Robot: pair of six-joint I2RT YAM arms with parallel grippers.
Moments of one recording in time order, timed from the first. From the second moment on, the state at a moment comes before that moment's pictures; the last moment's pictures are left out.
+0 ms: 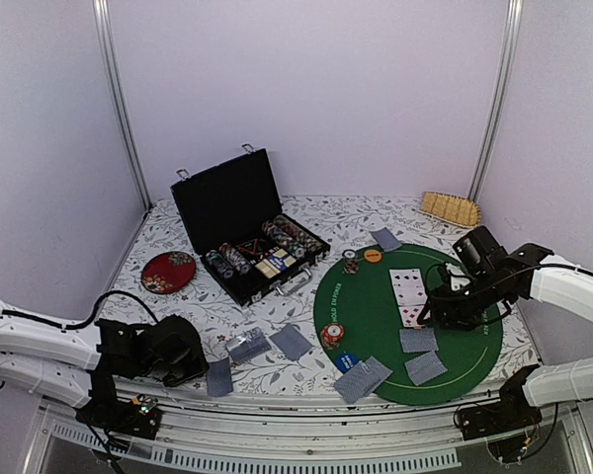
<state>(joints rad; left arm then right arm) -1.09 1.07 0.32 -0.33 -0.27 -1.40 0.50 1.11 0.77 -0.82 -0.22 0.61</state>
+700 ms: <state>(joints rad) -1.08 0.94 0.53 -0.47 -0.29 -0.91 0.82 1.48 1.12 -0.56 -0.43 0.38</state>
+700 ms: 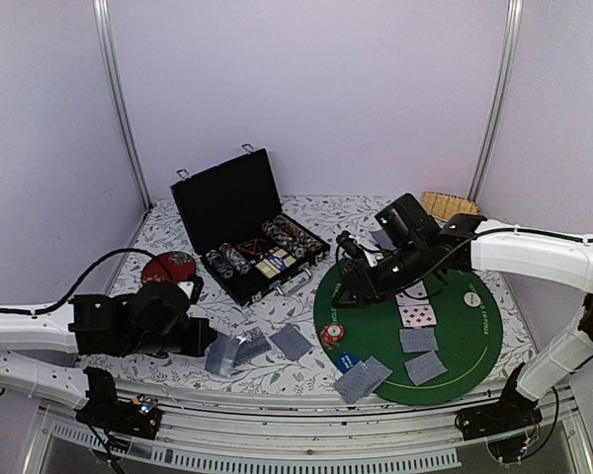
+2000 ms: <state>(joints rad) -0.80 1.56 0.93 -0.49 0.24 0.26 0.84 2.12 1.53 -0.46 -0.53 0.21</state>
